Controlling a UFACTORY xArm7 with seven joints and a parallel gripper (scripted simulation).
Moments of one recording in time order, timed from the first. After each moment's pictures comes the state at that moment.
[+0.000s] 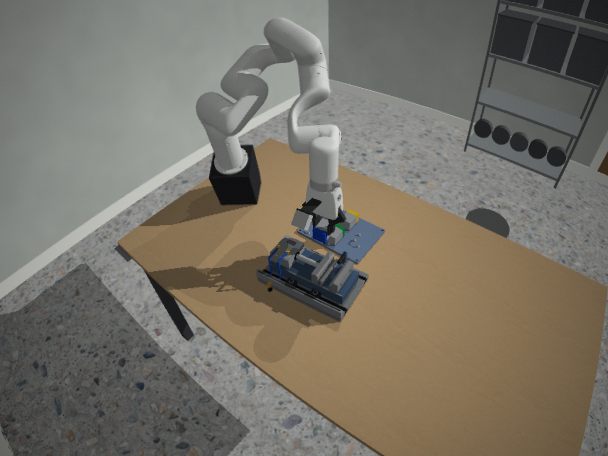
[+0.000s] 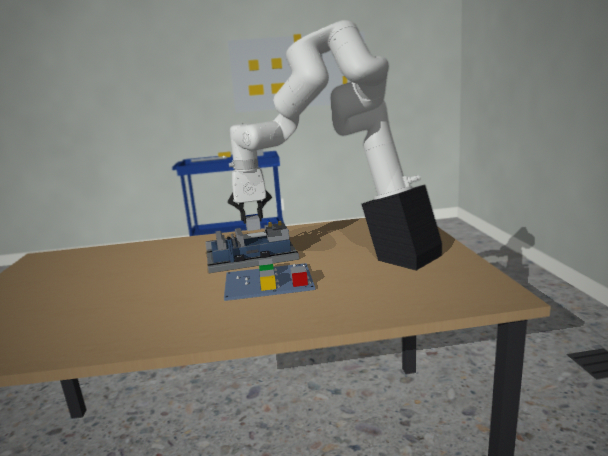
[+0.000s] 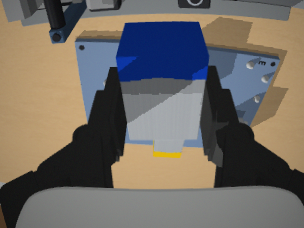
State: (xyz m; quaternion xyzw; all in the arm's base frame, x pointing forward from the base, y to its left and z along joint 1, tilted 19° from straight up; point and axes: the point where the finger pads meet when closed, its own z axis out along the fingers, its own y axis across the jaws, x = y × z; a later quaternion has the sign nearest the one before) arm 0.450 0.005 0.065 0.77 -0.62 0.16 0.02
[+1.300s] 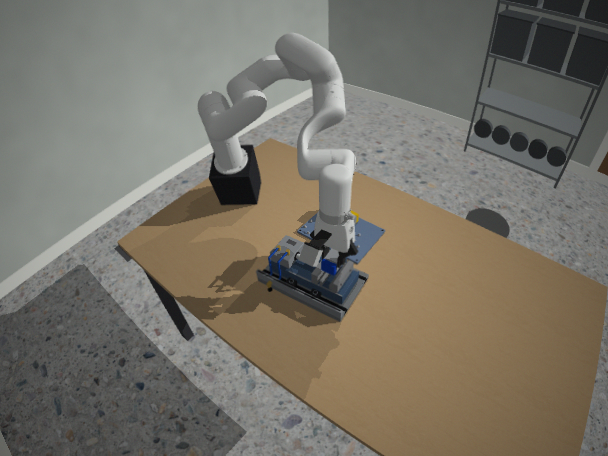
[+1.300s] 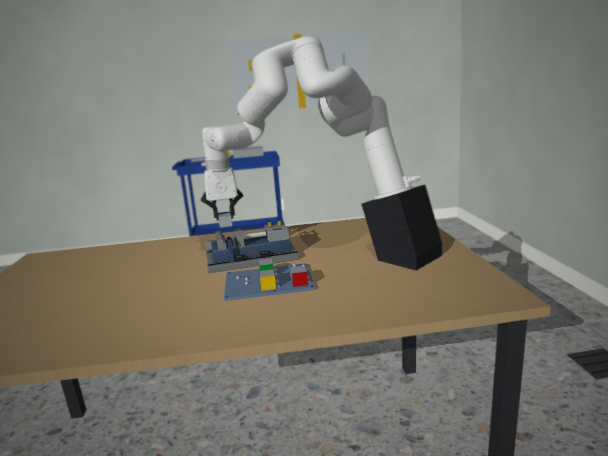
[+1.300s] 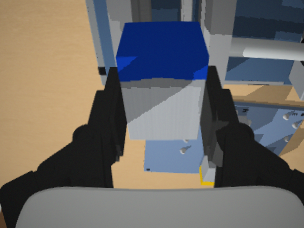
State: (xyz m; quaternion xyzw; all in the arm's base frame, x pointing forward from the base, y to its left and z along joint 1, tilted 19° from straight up) arm 0.547 -0.063 0.101 0.77 -0.62 0.16 0.02
